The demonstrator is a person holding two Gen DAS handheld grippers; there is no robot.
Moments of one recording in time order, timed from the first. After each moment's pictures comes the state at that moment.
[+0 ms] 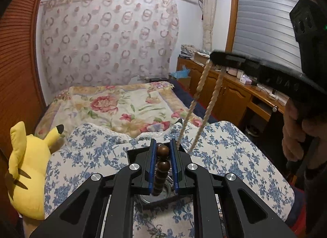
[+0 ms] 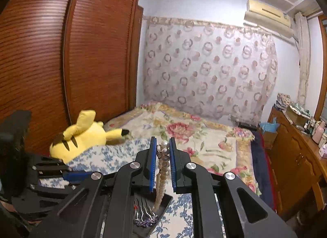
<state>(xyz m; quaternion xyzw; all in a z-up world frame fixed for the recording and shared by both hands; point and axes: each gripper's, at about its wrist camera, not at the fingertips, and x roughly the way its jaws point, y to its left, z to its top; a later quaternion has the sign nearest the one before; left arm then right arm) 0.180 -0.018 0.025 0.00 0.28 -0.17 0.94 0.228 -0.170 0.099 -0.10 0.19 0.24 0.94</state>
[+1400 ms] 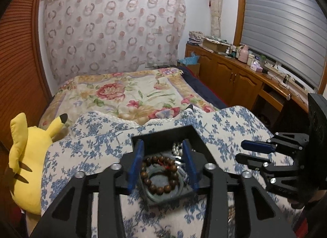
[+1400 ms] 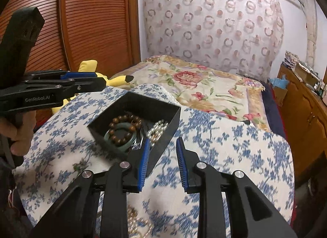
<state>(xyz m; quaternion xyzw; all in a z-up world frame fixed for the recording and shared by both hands) 0.199 -0.023 -0.015 0.02 0.32 -0.14 0.94 0.199 -0.209 -0.044 -0.09 0.33 0.26 0.91</state>
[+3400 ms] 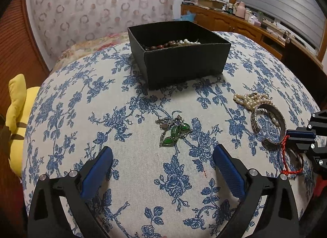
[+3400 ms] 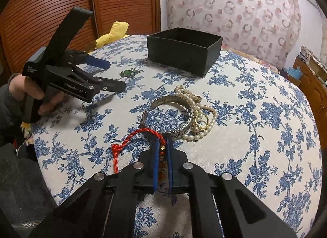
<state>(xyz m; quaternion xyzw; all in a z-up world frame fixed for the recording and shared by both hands) 0.120 -0.008 -0.134 0.08 0.43 -0.14 0.89 0.062 -0.207 -0.129 -0.12 0.38 0.31 0.86</state>
